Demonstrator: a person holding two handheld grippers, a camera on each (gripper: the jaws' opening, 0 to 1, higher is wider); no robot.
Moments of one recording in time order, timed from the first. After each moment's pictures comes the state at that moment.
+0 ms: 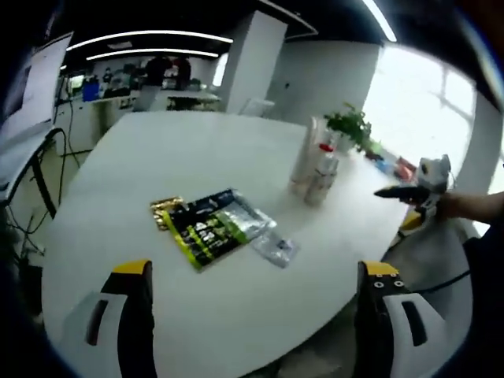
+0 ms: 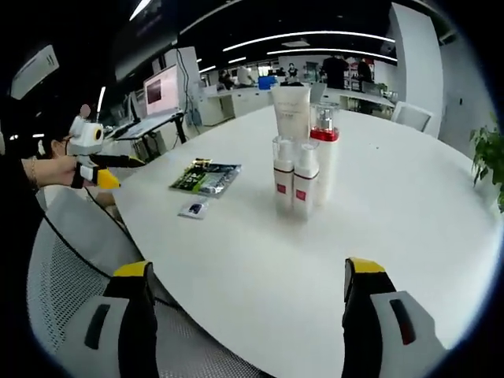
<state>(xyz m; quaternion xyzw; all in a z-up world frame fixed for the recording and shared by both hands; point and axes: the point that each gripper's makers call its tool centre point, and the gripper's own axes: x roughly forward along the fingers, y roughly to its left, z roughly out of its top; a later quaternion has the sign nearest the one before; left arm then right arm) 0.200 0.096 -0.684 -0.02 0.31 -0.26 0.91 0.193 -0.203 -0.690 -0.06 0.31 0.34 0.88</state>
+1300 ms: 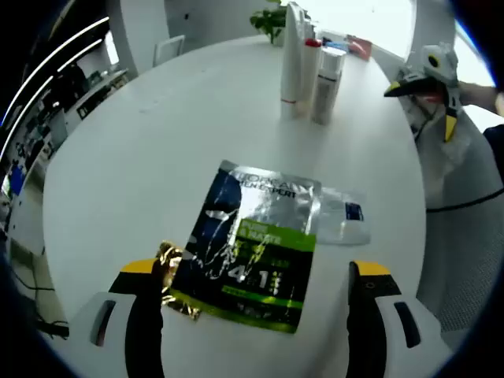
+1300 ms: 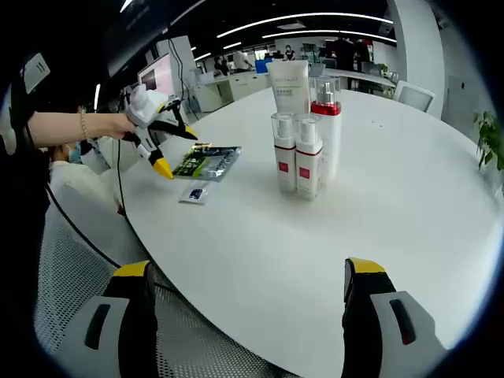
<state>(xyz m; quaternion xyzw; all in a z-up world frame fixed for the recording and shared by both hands) 0.306 0.087 -0.754 0.24 0.42 -0.41 0.77 0.185 -0.202 -0.707 -0.05 0.36 0.34 0.86</state>
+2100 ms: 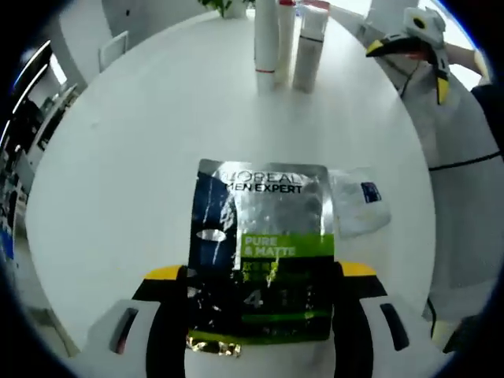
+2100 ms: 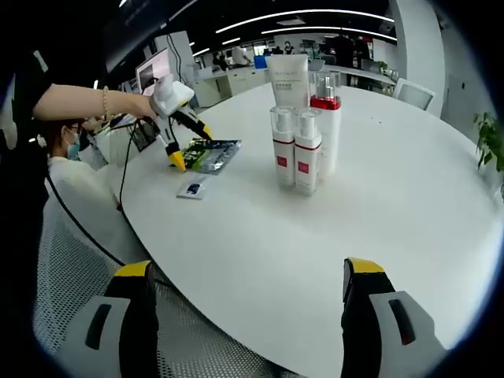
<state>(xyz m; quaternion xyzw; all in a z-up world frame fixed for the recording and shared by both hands) 0.333 0.074 -0.777 0.33 0.44 -0.48 0.68 0.183 -0.202 -0.710 -0.06 0.37 0.34 0.86</state>
